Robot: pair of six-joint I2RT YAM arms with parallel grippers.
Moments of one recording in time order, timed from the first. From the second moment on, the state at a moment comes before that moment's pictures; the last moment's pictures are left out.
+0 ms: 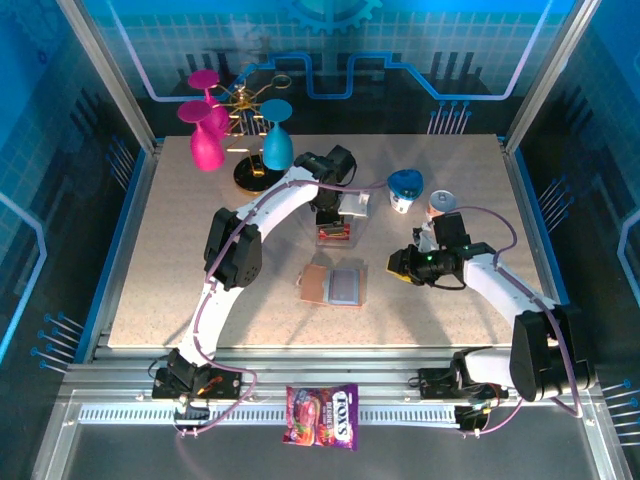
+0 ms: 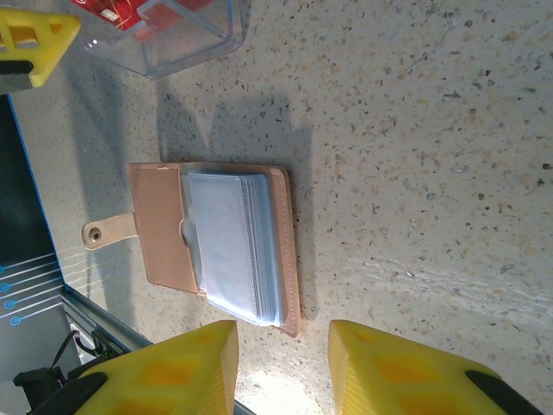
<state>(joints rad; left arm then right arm) -0.57 2.35 2.19 -1.17 0.14 0.94 0.17 1.28 0.70 -0.52 -0.61 0.58</state>
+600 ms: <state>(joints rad) -0.57 2.12 1.95 -0.96 0.20 0.75 0.17 1.27 0.70 -0.52 -0.61 0.58</state>
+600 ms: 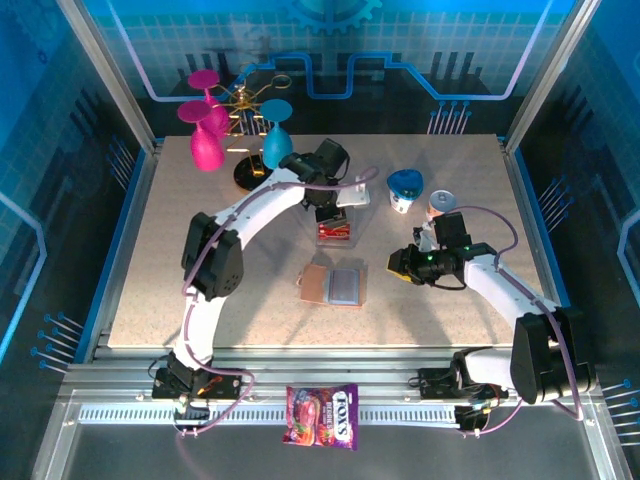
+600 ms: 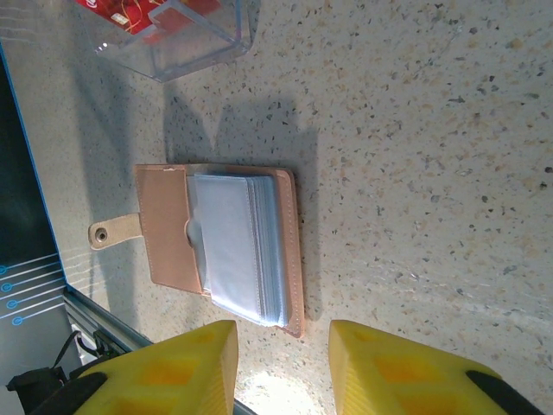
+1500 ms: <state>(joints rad) -0.63 1.63 1.16 -0.49 0.42 -0.68 0.26 1.37 0.70 -0.42 -0.64 0.61</state>
